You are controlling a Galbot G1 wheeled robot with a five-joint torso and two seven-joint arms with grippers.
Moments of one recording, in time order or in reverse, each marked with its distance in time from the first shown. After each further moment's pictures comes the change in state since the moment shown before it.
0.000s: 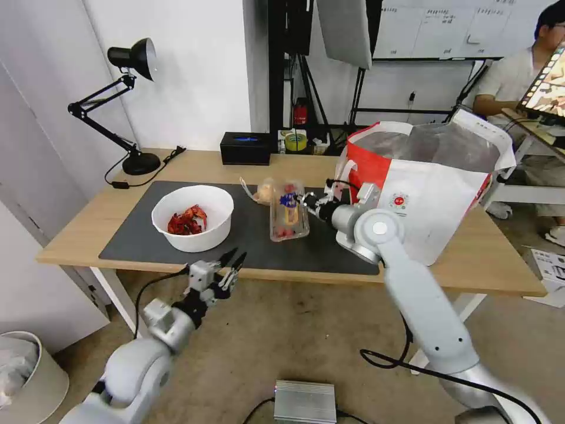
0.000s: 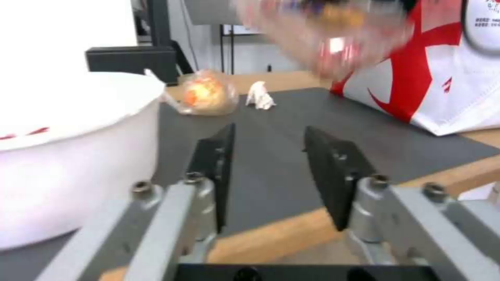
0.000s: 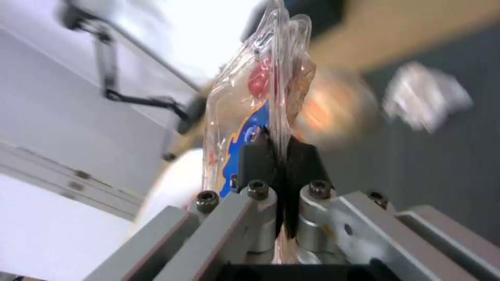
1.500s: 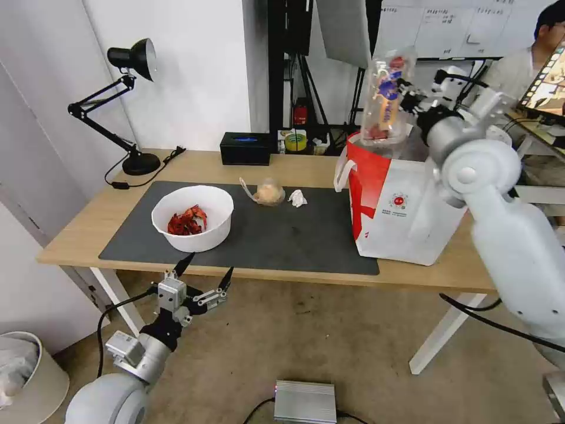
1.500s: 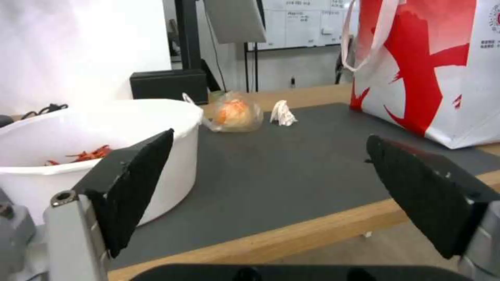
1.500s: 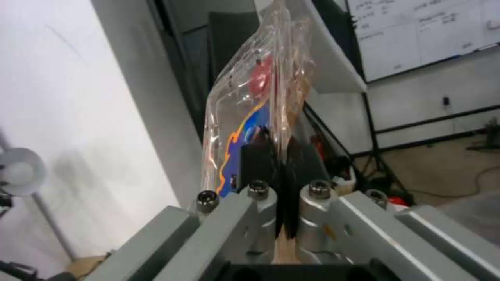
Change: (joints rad) left arm 0.134 -0.082 -0.112 -0.112 0.077 -0.028 0.014; right arm 0.155 -0.355 0.110 0.050 -0.294 0.185 -0.068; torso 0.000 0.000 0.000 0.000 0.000
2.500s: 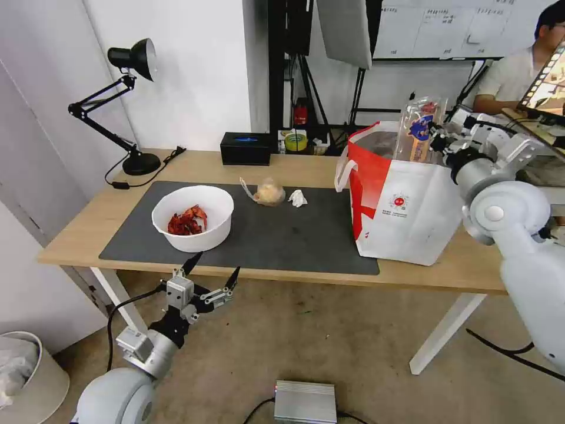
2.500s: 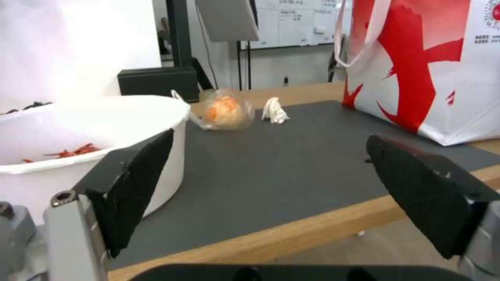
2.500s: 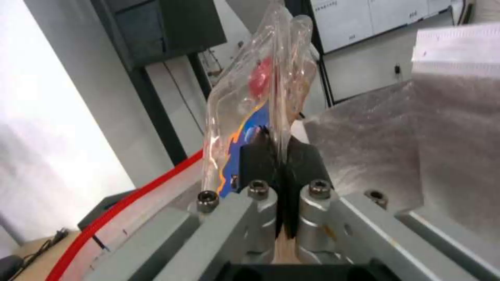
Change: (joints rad) left arm -0.032 0.018 0.040 0.032 -0.004 -0.010 -0.006; right arm -0.229 -0.033 0.140 0.034 -0.010 0.001 -0.009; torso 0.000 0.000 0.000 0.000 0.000
